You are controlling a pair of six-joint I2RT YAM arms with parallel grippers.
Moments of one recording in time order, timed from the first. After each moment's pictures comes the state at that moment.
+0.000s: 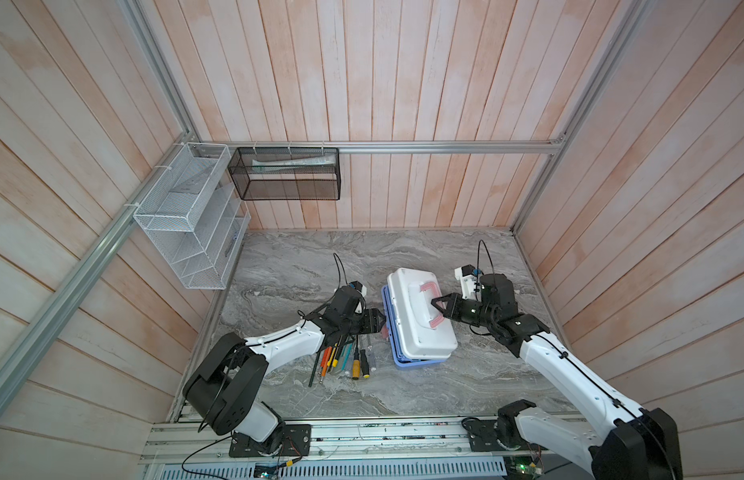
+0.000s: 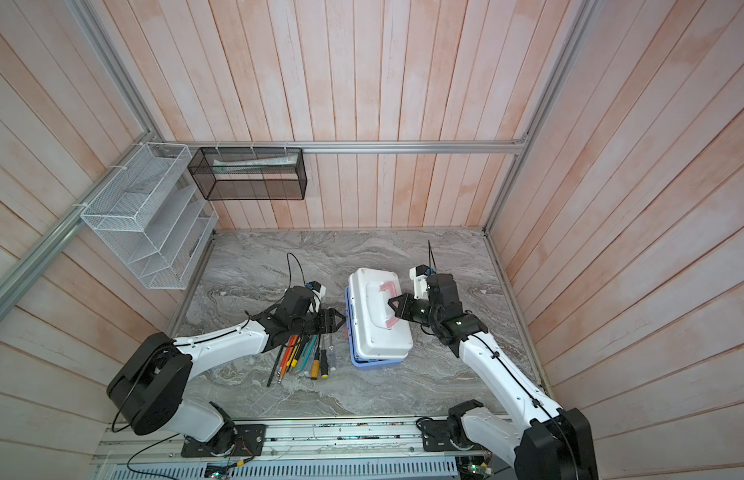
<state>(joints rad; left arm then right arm) -0.65 1.53 0.79 -0.02 0.23 -0.67 0.36 1.07 0.74 -0.26 -0.45 0.65</state>
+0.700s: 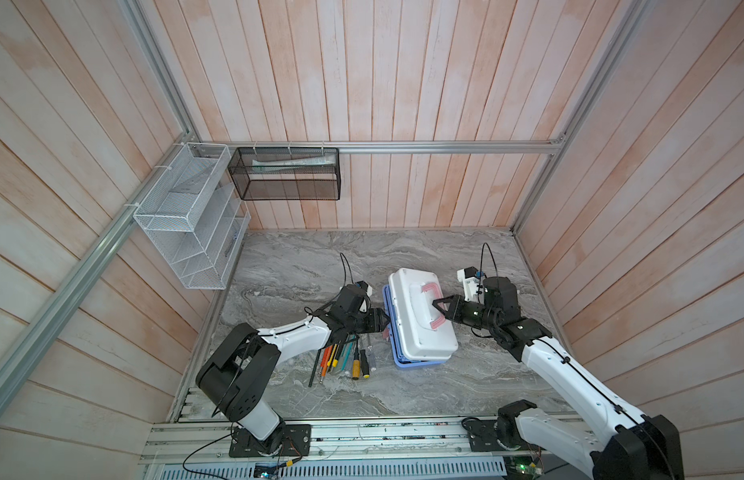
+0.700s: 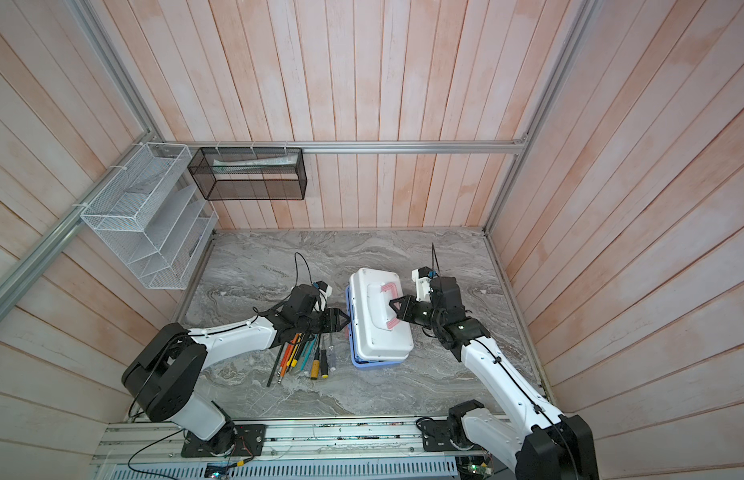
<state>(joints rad) -0.66 1.62 0.84 0.01 0.28 -0.66 0.34 1.04 0.70 -0.23 -0.46 0.66</state>
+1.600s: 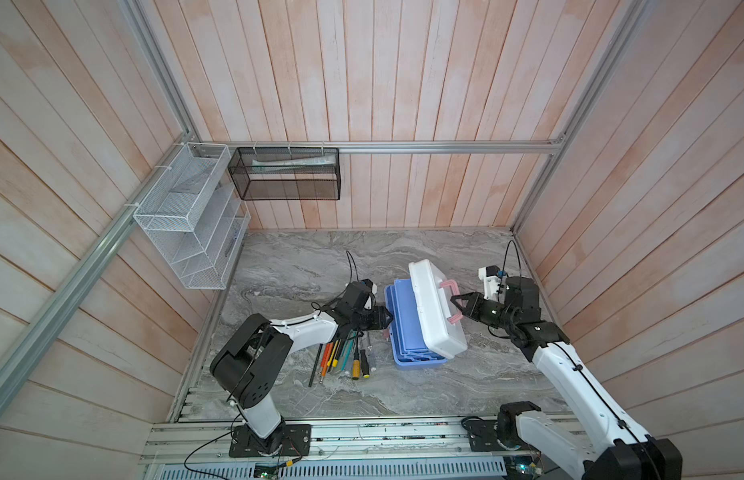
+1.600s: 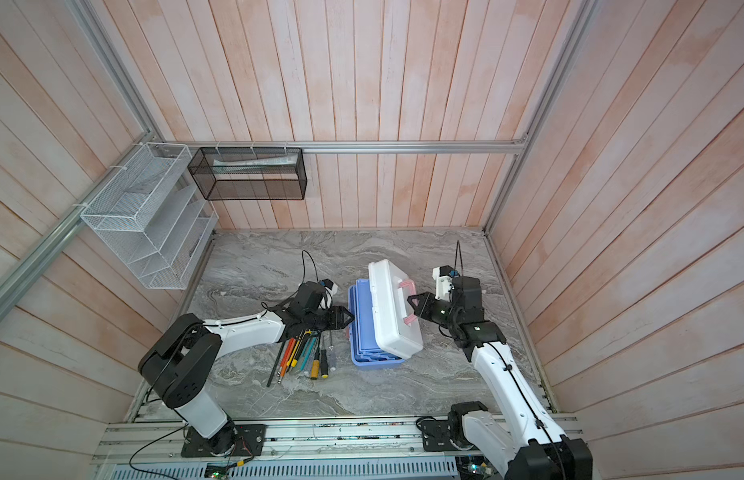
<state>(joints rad) -0.66 1.71 0.90 0.03 0.29 -0.64 0.12 0.98 0.70 -0.33 -0.52 0.58</state>
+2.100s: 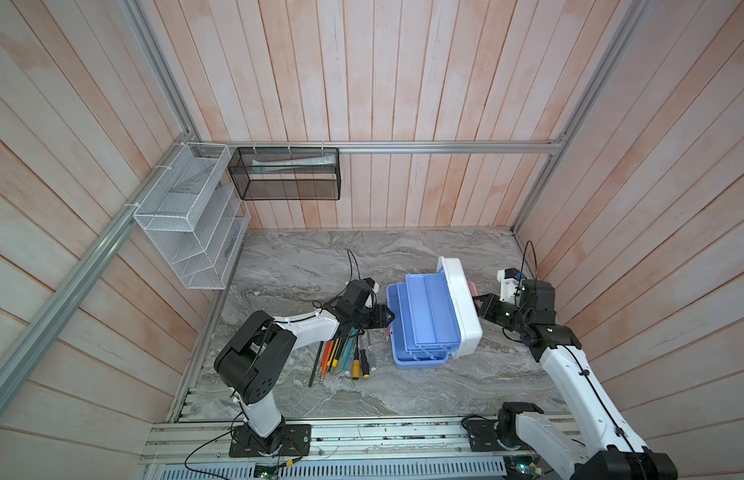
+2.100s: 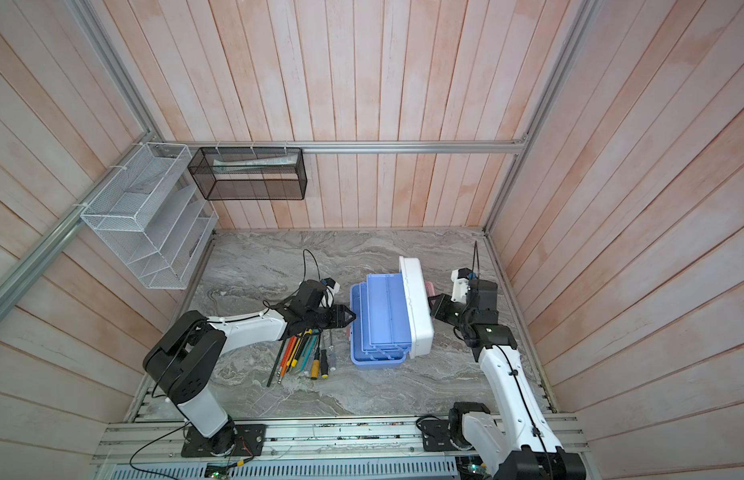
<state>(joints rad) -0.65 1.74 0.91 0.05 0.34 -0.63 -0.02 0.95 0.71 -0.43 -0.44 0.45</state>
